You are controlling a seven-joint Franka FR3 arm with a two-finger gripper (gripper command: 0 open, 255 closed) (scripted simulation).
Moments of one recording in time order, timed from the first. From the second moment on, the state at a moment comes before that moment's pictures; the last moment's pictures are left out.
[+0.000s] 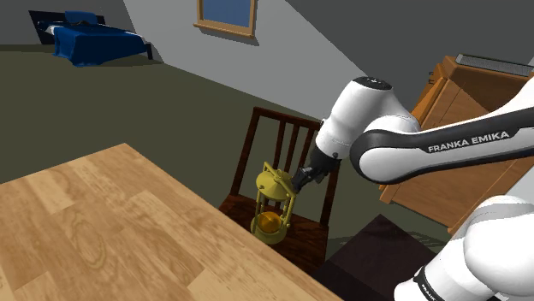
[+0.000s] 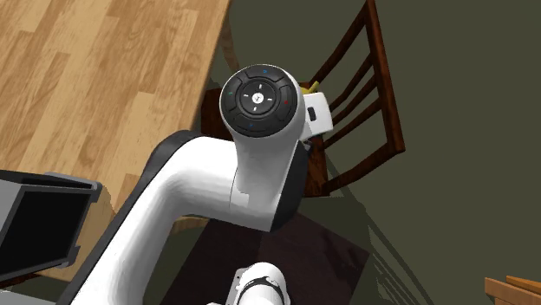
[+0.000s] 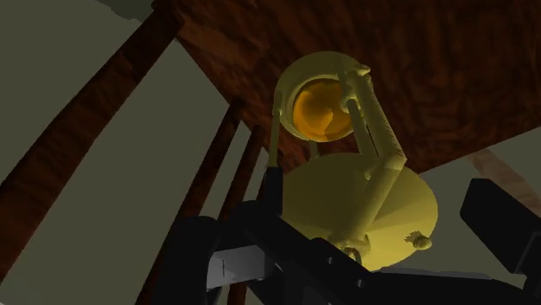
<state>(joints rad) 0.04 -0.54 0.39 -2.74 0.15 2.44 0.34</state>
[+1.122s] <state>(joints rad) -0.07 -0.29 0.56 -2.77 0.02 2.73 0.51</state>
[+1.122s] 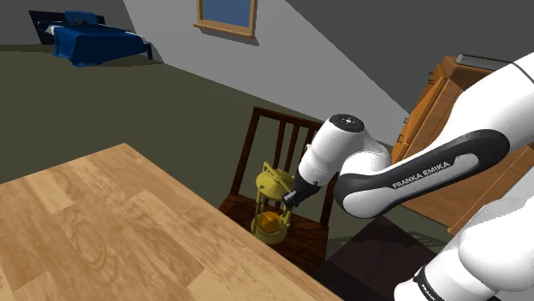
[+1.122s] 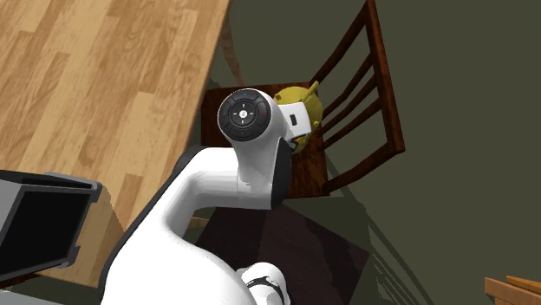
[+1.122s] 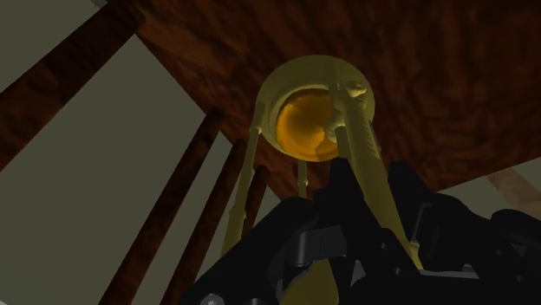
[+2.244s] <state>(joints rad) 0.00 -0.43 0.49 -2.72 0.10 2.54 0.43</state>
